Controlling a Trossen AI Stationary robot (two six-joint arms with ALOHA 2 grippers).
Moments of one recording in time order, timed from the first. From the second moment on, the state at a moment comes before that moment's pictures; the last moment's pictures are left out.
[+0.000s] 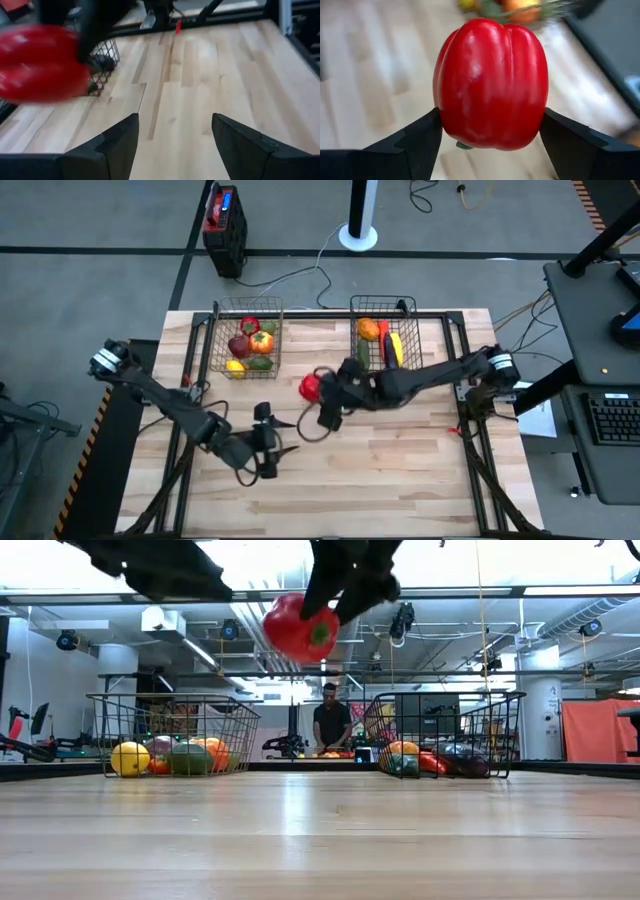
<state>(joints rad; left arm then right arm) -0.61 1.36 0.74 0.06 -0.73 -0.24 0.15 1.80 1.59 -0.71 0.45 0.38</state>
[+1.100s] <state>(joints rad) -0.70 1.32 0.74 -0.03 -0.85 -0.32 -0.43 1.80 1.67 -1.41 0.35 0.70</state>
